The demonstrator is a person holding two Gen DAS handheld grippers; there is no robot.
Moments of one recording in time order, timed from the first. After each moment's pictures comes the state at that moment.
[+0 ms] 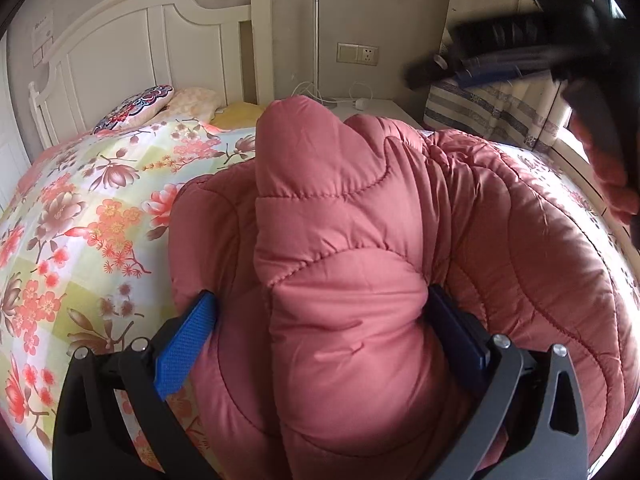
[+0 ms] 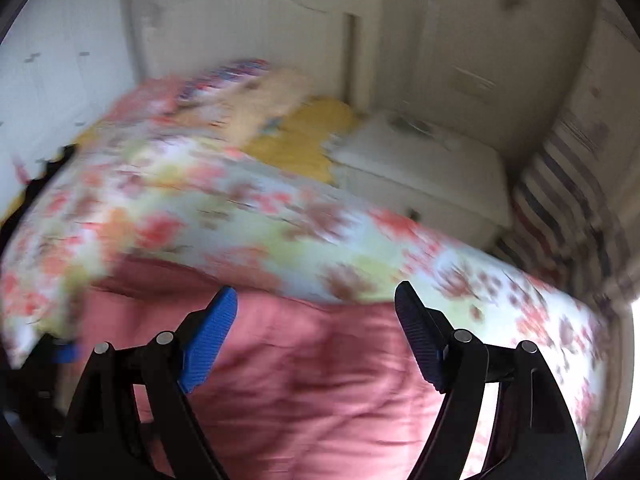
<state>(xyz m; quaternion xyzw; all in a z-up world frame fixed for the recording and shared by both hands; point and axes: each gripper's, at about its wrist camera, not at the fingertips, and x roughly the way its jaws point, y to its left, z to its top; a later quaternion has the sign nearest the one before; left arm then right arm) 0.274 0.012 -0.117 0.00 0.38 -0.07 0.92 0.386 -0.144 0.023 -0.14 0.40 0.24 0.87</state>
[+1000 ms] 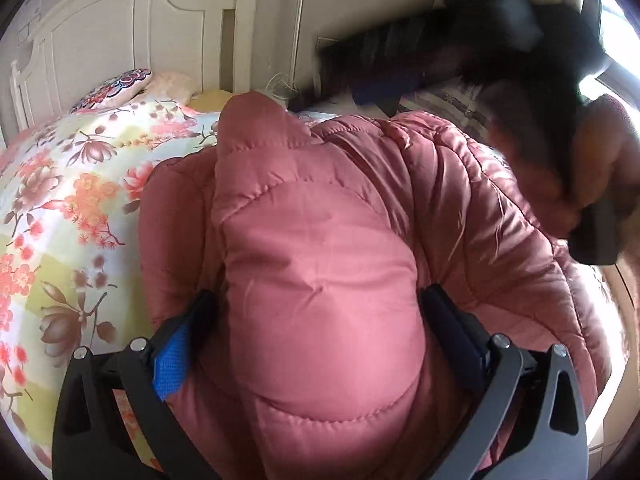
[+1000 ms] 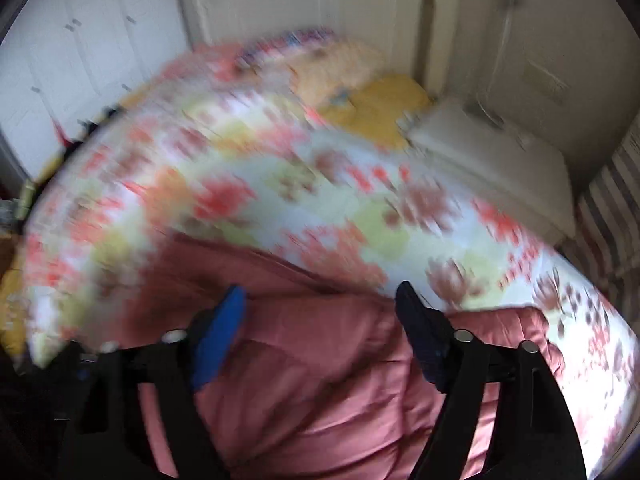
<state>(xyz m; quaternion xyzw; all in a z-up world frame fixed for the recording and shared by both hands) 0.257 0.002 -0.127 -0.04 0.39 -0.12 0.91 0.380 -0.097 0.002 -0.11 0.42 0.33 0.83</state>
